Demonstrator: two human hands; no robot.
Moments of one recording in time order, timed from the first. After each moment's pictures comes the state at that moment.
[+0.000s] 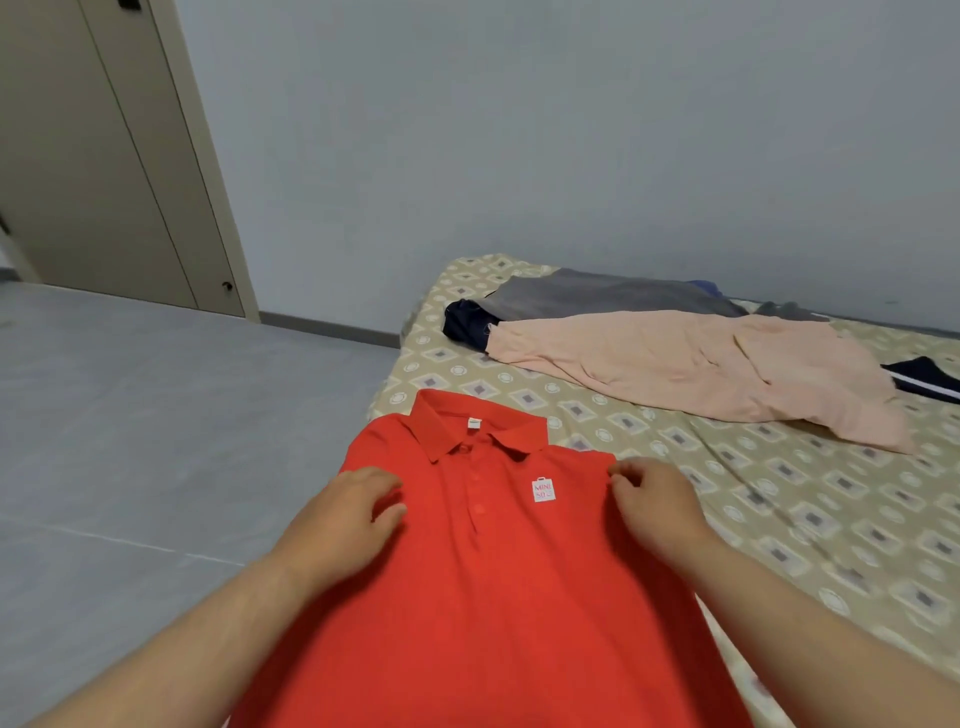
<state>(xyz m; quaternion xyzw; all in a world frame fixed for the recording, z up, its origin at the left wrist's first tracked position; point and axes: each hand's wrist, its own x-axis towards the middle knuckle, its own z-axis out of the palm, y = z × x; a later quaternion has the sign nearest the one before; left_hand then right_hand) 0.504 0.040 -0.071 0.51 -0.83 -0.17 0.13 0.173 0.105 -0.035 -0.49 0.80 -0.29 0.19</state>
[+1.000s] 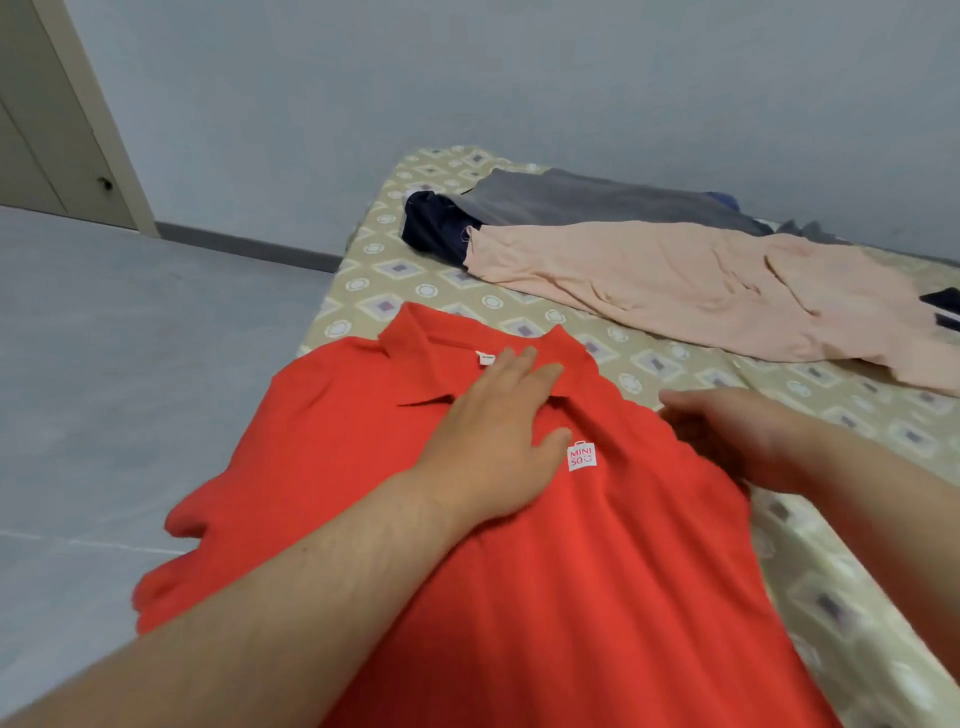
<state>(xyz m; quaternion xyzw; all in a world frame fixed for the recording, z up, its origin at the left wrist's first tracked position) 0.346 -0.019 -0.108 0.38 -0.86 -0.25 0.23 0.102 0.032 -0.062 -0.27 0.77 -0.27 0.51</state>
